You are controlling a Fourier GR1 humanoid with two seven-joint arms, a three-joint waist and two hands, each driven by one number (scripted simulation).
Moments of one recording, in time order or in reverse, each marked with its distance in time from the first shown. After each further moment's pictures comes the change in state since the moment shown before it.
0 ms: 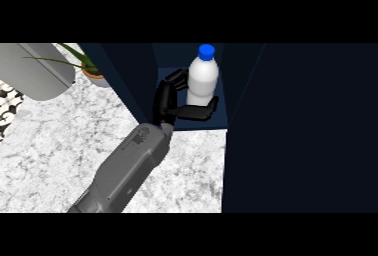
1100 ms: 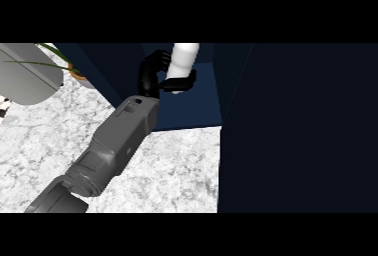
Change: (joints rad) left arm -0.330 0.033 0.142 0.590 0.004 0.095 -0.086; right arm -0.042 0.001 -0.073 0.014 -0.045 0.071 -0.012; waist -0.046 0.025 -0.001
